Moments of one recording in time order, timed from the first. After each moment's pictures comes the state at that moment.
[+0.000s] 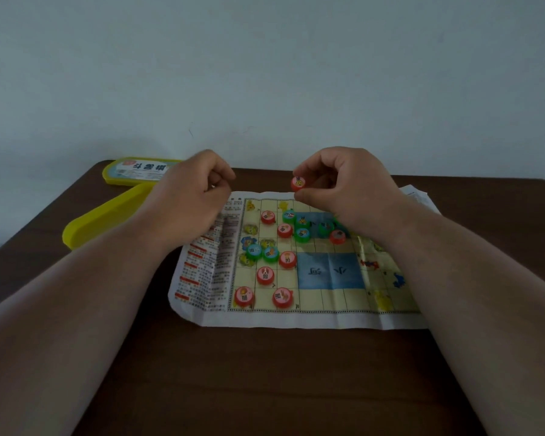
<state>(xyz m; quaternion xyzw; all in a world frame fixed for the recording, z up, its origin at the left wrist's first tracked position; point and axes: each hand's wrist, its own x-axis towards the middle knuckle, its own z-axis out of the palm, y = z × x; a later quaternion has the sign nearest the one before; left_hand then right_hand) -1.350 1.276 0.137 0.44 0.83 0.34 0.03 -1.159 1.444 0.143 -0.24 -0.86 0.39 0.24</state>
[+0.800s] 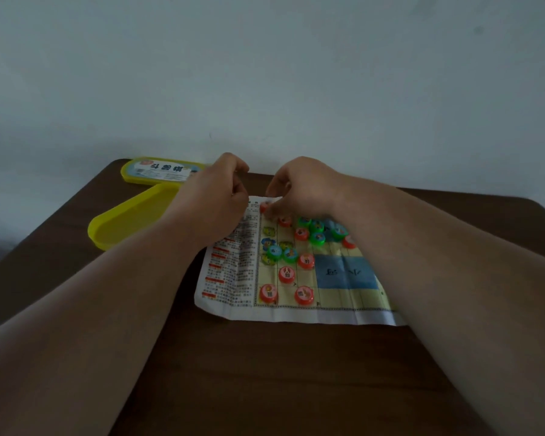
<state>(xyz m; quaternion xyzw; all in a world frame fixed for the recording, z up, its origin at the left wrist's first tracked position) -1.353 1.274 0.138 0.45 0.83 0.32 0.02 -1.239 1.417 0.166 -0.27 -0.93 0.24 0.02</state>
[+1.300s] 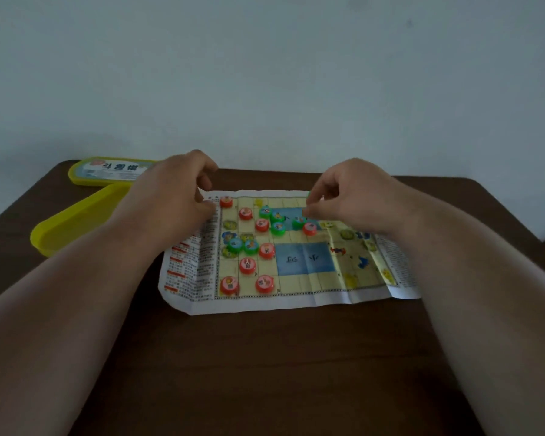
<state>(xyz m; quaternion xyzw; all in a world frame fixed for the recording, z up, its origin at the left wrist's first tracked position) -1.346 1.271 0.143 0.50 0.82 0.27 -0.03 -1.114 1.432 0.182 -0.36 -0.89 0.26 0.07</state>
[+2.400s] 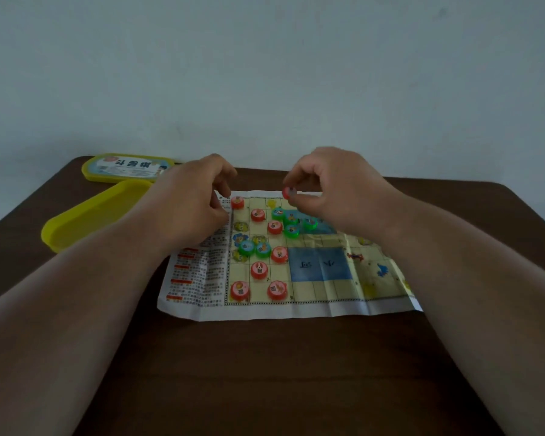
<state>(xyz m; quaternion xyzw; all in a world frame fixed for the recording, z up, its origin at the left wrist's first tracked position) -1.341 1.272 0.142 0.52 0.81 0.27 0.02 -1.151 1.428 0.167 -0.22 -0.95 0.18 0.16</state>
